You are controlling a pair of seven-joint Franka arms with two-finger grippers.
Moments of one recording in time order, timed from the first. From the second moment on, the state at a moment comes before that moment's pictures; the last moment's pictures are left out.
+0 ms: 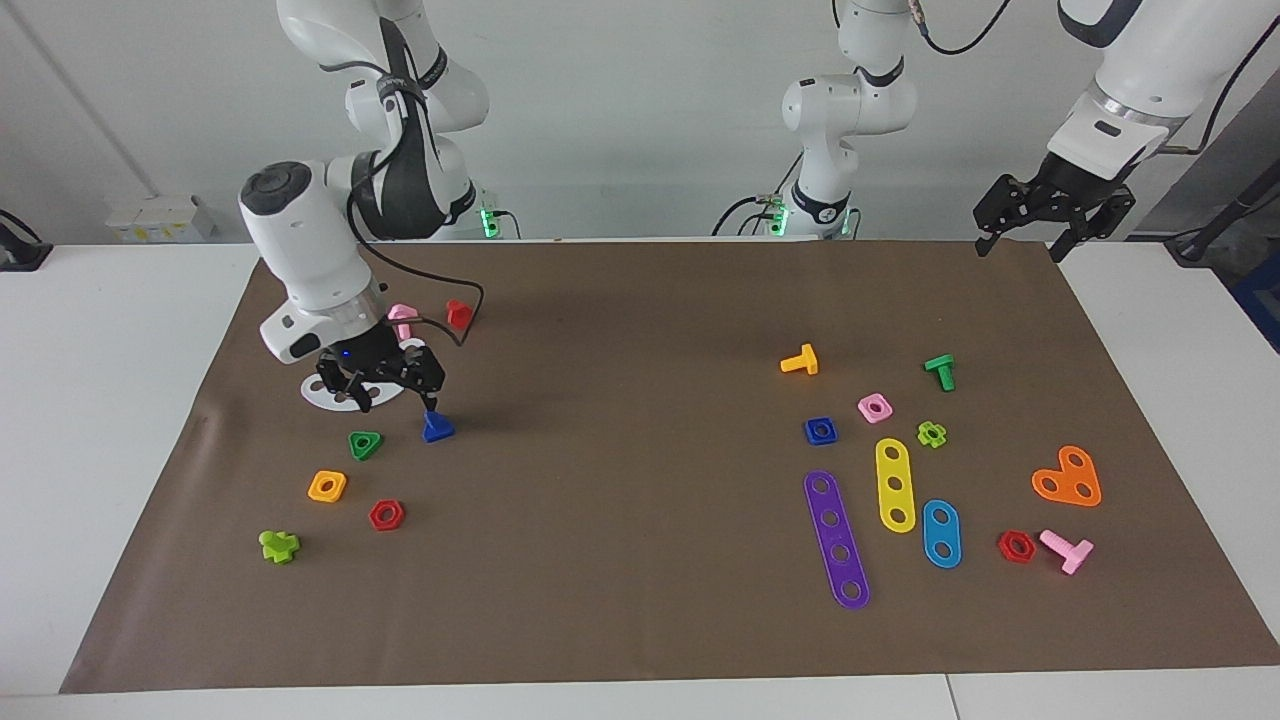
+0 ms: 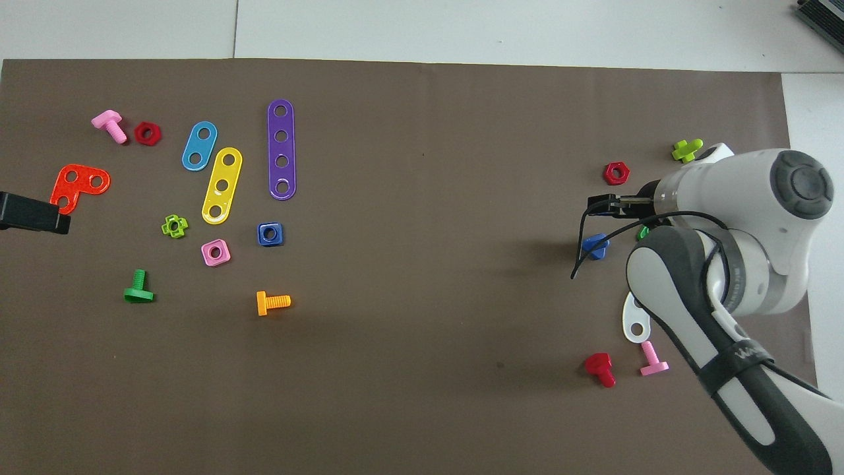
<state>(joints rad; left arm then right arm) -0.04 -0.04 0.05 -1.56 -0.04 1.53 0.16 0.14 0.08 -0.09 -1.93 0.07 2.17 0.09</state>
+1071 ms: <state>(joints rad) -0.04 -0.04 0.05 -1.56 -0.04 1.53 0.16 0.00 -0.04 -0.05 -1.49 -0.02 1.43 0.09</state>
